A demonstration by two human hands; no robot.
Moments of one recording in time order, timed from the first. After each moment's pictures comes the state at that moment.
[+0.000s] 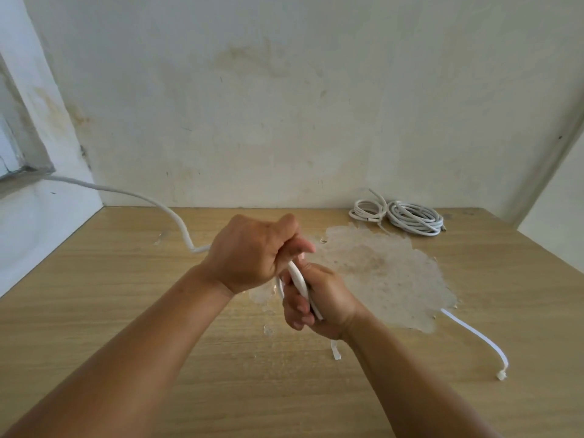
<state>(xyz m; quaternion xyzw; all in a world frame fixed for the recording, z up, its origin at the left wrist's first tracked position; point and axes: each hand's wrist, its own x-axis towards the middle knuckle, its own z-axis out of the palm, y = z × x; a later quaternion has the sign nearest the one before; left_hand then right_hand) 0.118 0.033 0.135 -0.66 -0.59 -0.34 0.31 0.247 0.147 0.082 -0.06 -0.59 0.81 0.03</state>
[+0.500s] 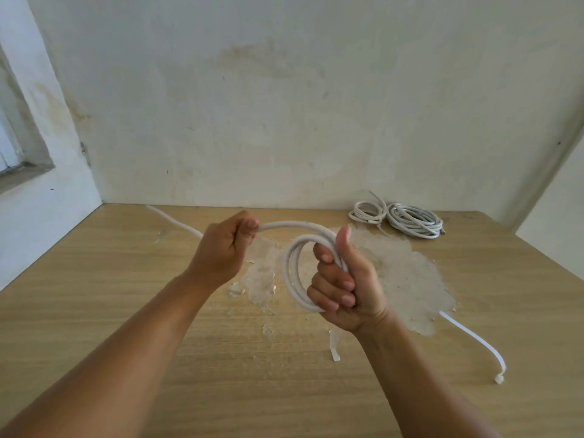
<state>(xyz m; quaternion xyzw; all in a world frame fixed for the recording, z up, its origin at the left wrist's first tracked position) 0.073 0.030 0.088 -0.48 -0.69 -0.53 0.12 0.256 0.165 0.092 0.08 -0.37 0.92 0.05</state>
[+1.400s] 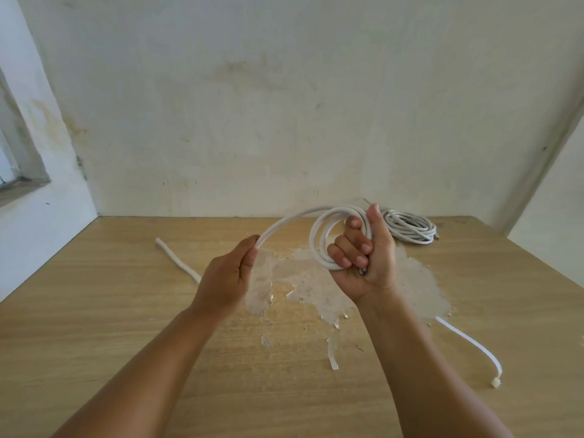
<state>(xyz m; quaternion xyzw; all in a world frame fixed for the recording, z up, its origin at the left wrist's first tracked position) 0.083 0.031 0.053 -0.43 -0.76 -0.46 0.14 0.246 0.191 0.133 -0.02 -0.29 0.91 0.29</state>
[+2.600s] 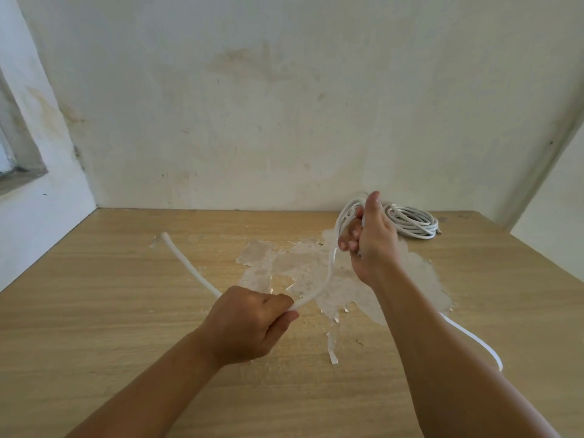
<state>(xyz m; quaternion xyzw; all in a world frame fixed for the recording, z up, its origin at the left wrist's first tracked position) 0.133 0.011 0.039 -0.67 -0.66 -0.25 0.24 0.231 0.225 0.126 -0.20 -0.51 0.73 0.41</state>
